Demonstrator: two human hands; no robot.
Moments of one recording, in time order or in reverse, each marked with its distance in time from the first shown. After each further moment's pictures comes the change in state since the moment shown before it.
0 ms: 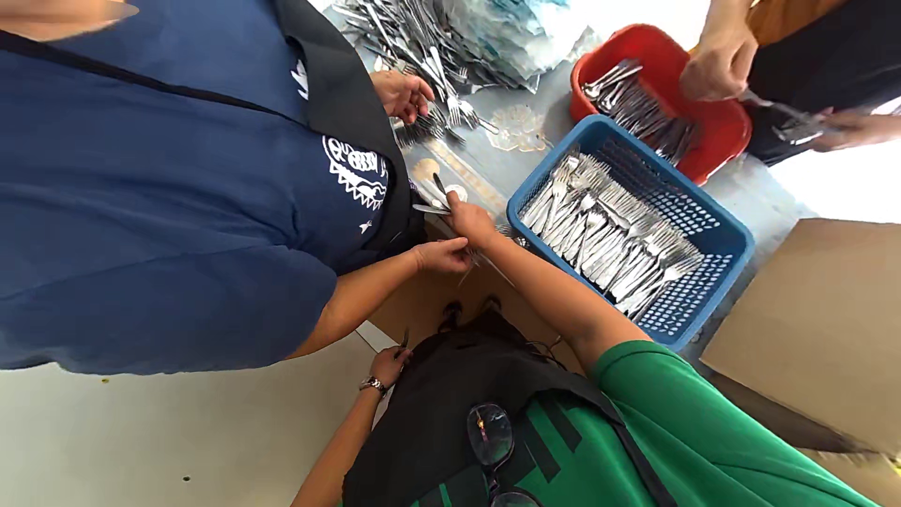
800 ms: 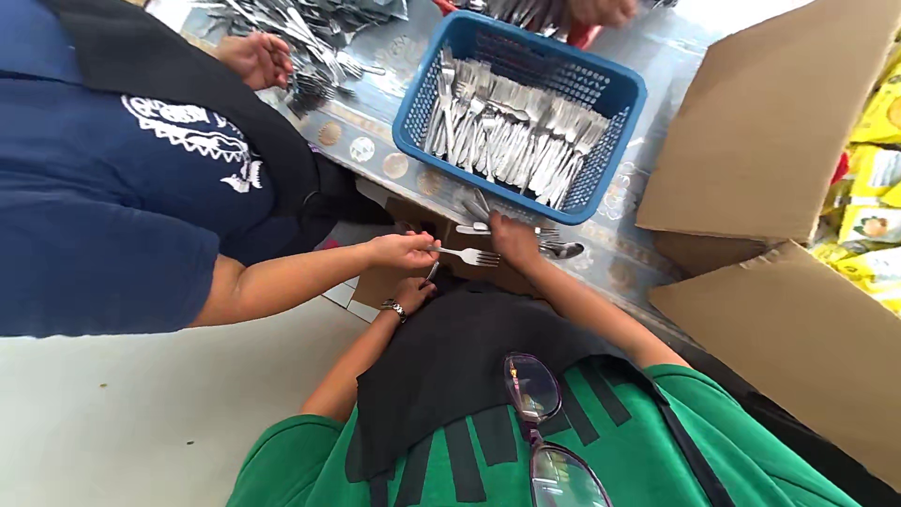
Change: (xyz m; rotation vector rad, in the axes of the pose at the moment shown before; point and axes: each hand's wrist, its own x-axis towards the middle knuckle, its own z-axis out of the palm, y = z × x) left_hand -0.011 0.132 0.082 0.410 -0.134 0.283; right_hand -0.243 0.189 0.096 -0.042 0.378 0.170
